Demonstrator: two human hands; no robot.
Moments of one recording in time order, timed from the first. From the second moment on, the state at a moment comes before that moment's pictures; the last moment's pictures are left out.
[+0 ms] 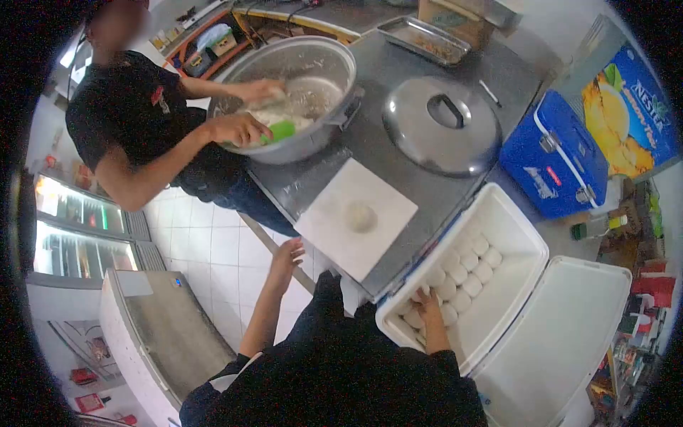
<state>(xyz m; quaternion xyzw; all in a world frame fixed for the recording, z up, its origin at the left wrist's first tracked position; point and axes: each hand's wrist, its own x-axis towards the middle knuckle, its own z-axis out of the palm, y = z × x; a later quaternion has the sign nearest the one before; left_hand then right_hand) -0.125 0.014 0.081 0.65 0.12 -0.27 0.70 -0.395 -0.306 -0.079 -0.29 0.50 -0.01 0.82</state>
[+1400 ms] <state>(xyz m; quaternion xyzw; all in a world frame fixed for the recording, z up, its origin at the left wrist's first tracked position) 0.000 -0.046 0.034 0.62 -0.55 -0.49 0.28 -0.203 -0.153 0.040 -0.95 0.19 0.08 0.24</state>
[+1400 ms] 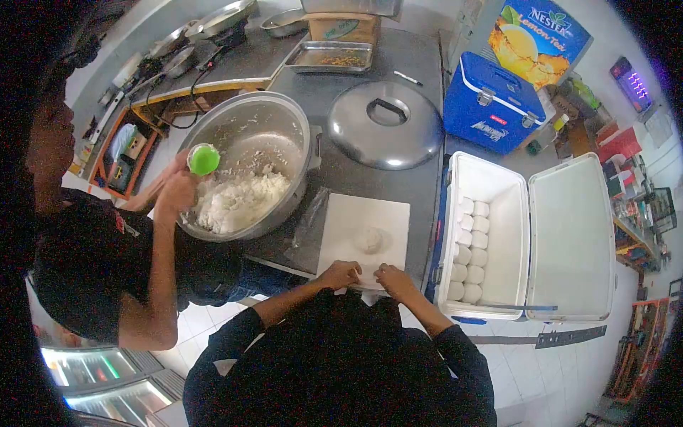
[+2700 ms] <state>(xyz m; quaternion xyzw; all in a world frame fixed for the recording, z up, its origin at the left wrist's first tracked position) -0.024 -0.081 0.017 0.62 -0.77 -0.01 0.13 -0.207 -0.195 0.003 -0.67 0.53 -0.31 0.42</state>
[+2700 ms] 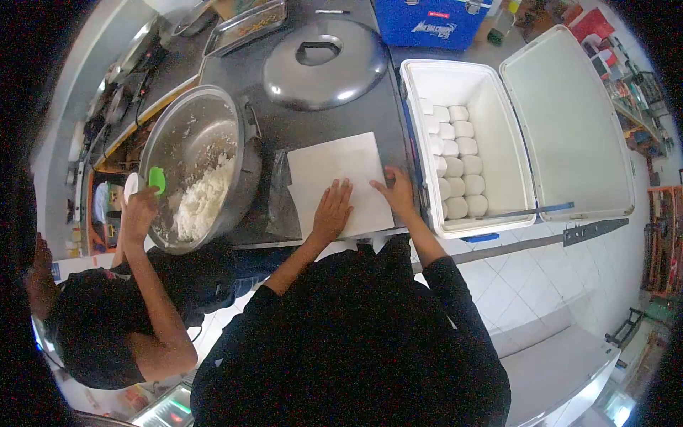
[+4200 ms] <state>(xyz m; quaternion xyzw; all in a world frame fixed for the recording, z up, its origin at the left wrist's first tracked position) 0.043 -0.157 0.060 0.58 -0.76 -0.11 0.27 -0.139 -0.168 0.025 -0.96 0.25 -0.13 0.07</state>
